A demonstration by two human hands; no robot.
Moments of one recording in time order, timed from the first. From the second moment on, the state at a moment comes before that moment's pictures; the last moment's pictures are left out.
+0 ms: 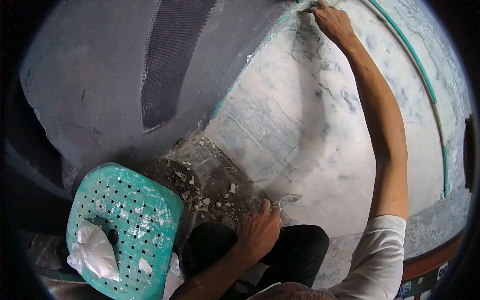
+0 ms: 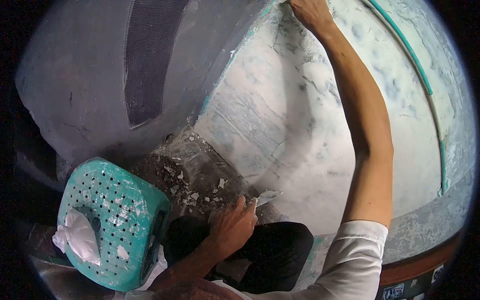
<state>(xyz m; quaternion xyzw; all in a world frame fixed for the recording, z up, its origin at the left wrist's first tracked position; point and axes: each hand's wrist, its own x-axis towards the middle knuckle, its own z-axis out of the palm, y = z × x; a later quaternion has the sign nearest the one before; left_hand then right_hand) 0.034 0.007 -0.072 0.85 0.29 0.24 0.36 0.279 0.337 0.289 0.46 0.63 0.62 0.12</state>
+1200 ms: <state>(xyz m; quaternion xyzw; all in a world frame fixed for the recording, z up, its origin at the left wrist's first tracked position) 0.035 0.010 -0.066 0.85 0.30 0.23 0.36 0.305 0.248 0.289 0.52 0.66 0.53 0.12</state>
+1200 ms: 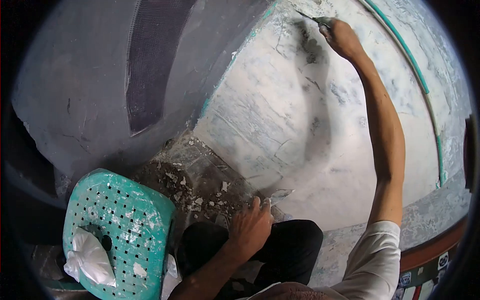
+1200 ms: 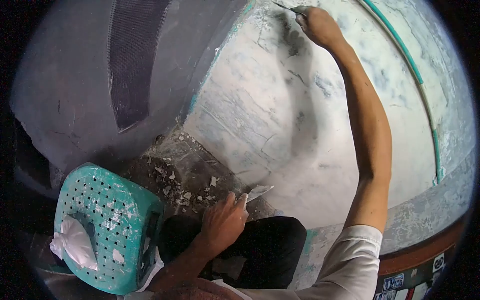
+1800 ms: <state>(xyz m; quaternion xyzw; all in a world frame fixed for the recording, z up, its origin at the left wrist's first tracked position) 0.019 0.035 -0.042 0.40 0.16 0.45 0.78 0.264 -0.006 0.149 0.58 0.72 -0.17 -0.34</state>
